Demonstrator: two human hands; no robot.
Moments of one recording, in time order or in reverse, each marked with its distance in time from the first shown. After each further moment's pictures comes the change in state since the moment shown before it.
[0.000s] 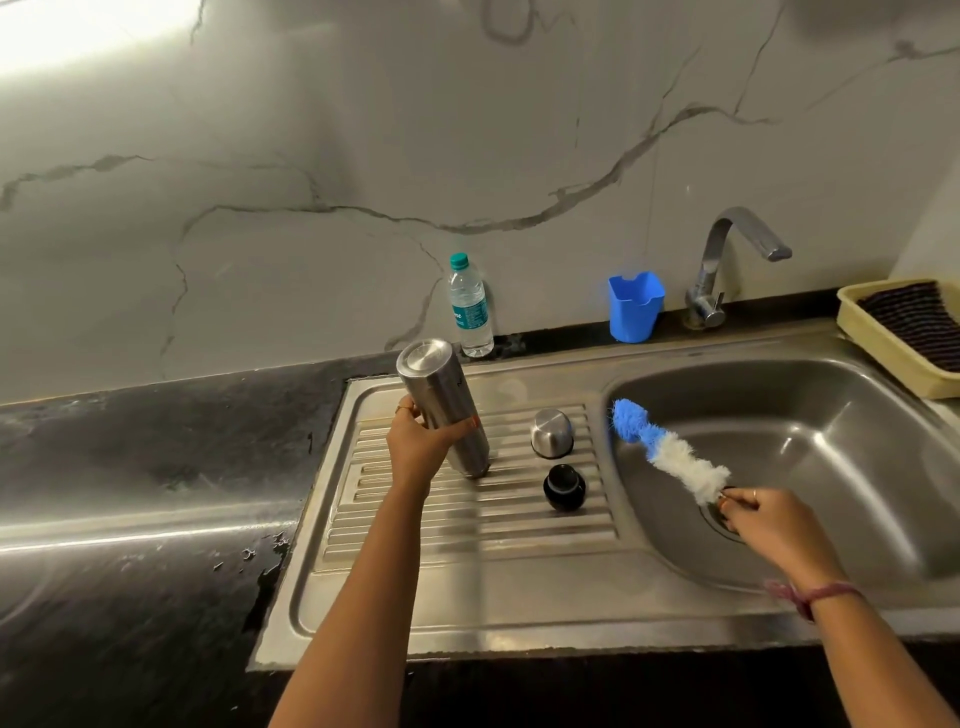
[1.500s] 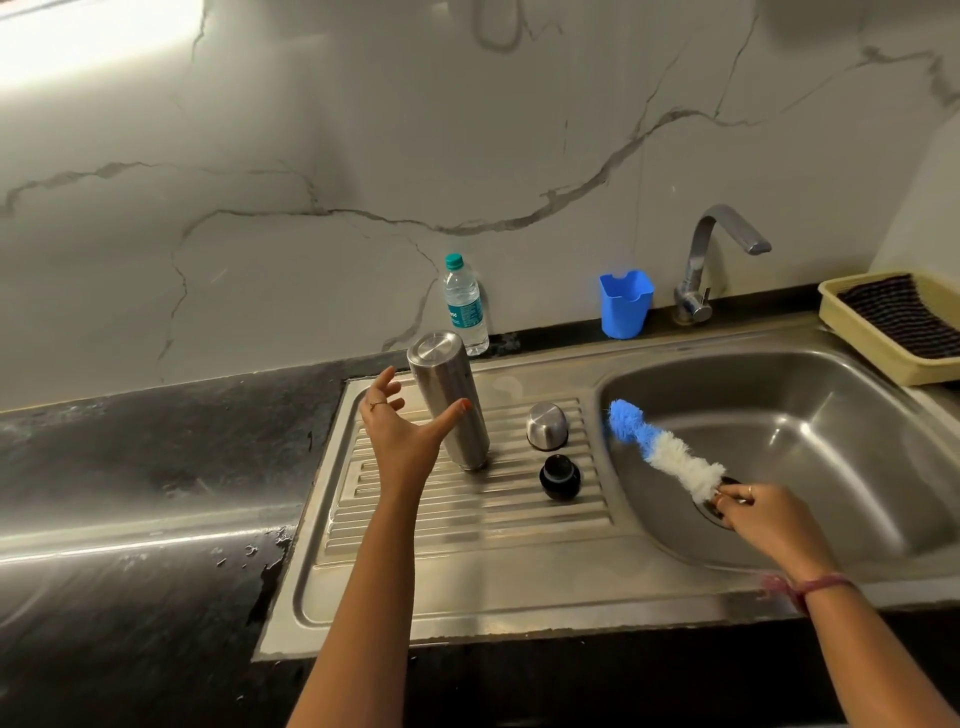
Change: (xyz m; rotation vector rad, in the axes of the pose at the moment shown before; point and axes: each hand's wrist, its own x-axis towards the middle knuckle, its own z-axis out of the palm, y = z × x) left_hand -0.028 0.010 -0.016 -0.035 0.184 0.268; right_hand -0.016 0.006 -0.003 -0.005 0.007 0.000
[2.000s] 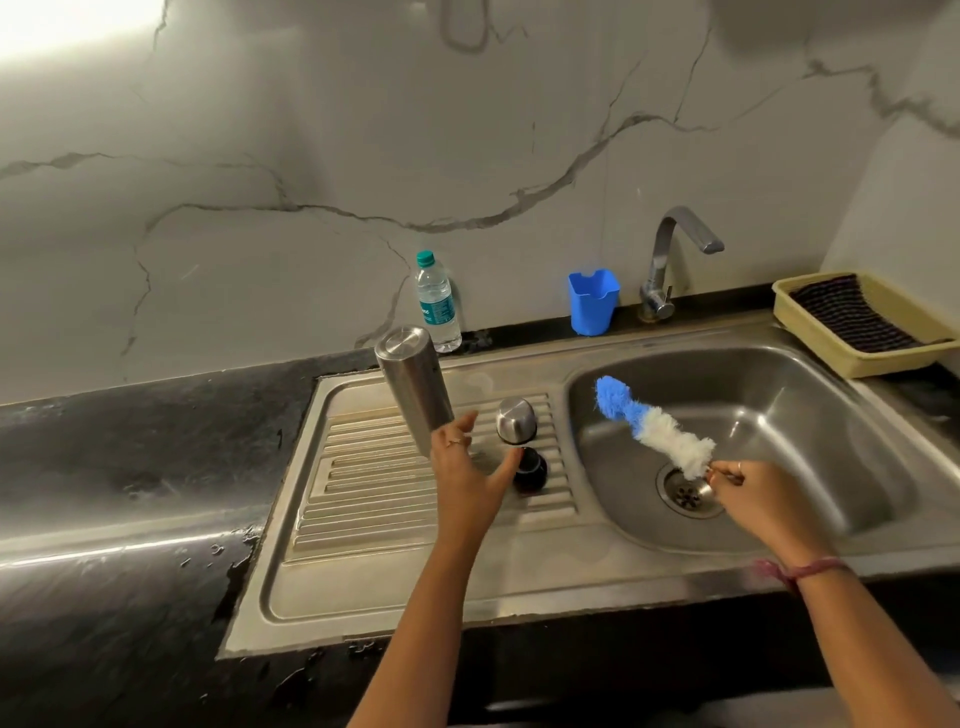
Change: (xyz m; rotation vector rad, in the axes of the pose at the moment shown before) left_hand -0.087 -0.011 0.063 0.086 -0.251 0.119; right_hand -0.012 0.001 -0.035 -0.084 0.107 -0.038
